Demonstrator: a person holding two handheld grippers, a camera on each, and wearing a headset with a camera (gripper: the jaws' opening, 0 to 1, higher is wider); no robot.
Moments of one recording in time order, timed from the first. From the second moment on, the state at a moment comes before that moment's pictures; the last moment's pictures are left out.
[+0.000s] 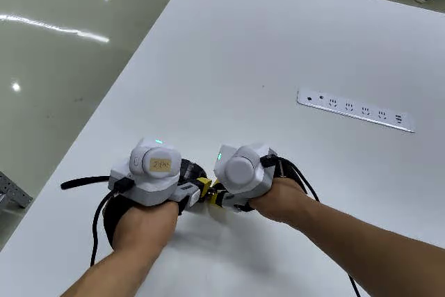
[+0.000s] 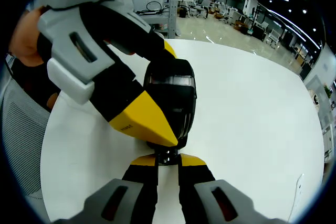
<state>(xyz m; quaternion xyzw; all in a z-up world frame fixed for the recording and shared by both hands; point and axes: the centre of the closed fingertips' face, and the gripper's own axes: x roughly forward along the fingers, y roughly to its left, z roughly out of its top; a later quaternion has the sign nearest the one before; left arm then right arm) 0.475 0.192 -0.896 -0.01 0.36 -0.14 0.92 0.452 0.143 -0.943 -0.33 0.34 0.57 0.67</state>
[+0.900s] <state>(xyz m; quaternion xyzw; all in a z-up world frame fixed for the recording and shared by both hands) 0.475 0.191 -0.896 -0.01 0.36 -0.14 0.92 0.452 0.145 -0.942 -0.34 0.33 0.59 0.65</state>
